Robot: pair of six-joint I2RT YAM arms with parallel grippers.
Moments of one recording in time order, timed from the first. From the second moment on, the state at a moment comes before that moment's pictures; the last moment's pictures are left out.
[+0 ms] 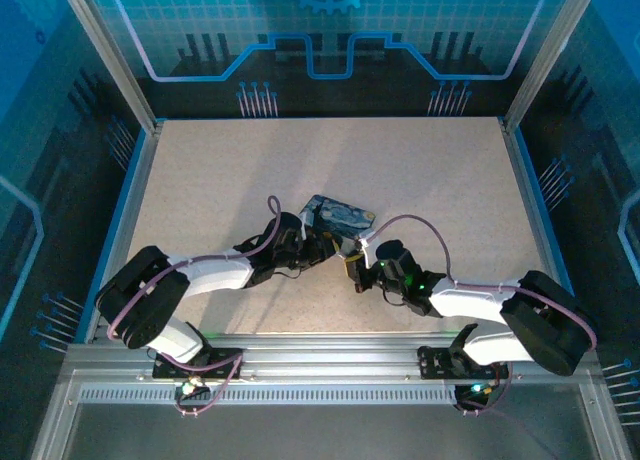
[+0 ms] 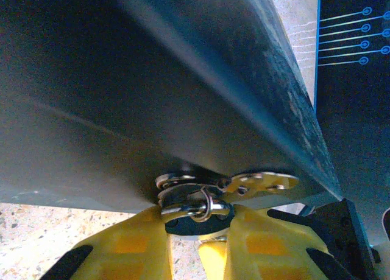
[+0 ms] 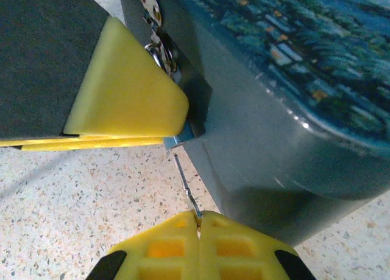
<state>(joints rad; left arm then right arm) -0.68 1.52 0.62 0.29 0.31 -1.09 0.79 1.31 0.36 0.39 -0.05 0.34</state>
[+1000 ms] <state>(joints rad) -0.68 1.52 0.62 0.29 0.29 -1.09 0.79 1.35 0.39 0.40 -0.03 0.35</state>
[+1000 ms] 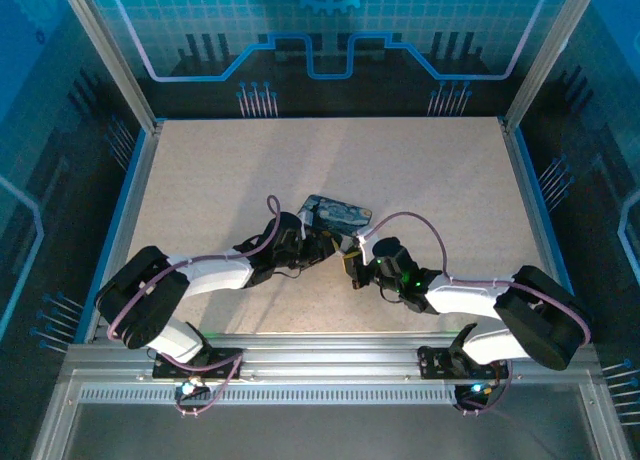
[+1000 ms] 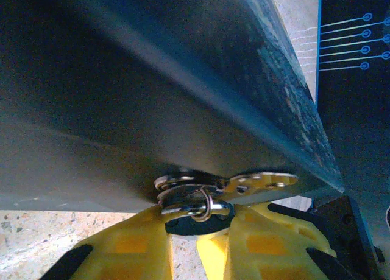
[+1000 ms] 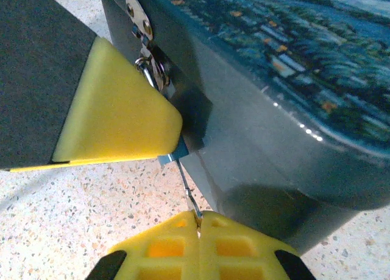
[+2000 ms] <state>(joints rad) -0.68 1.52 0.62 0.29 0.25 -1.10 0.78 1.44 0.39 0.53 -0.06 0.35</state>
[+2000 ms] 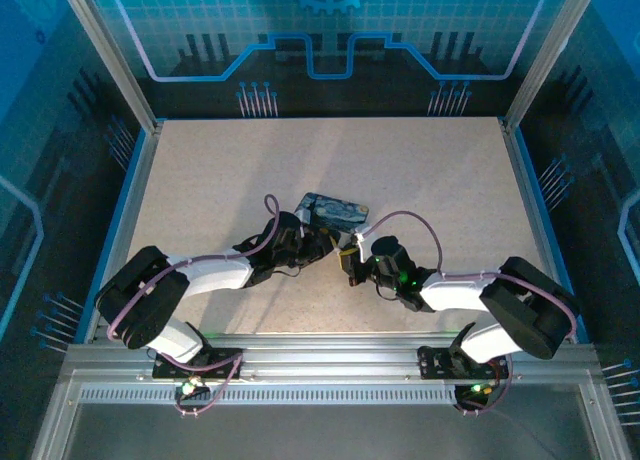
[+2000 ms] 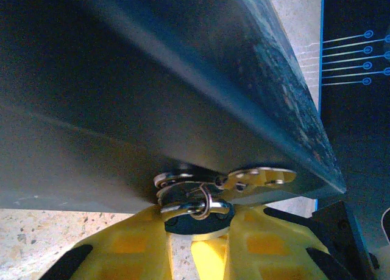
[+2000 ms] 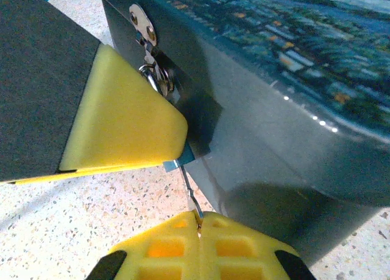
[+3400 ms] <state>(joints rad) -0.68 1.54 0.62 0.35 0.18 -1.14 0.71 1.53 0.44 0.61 -0.16 0.33</state>
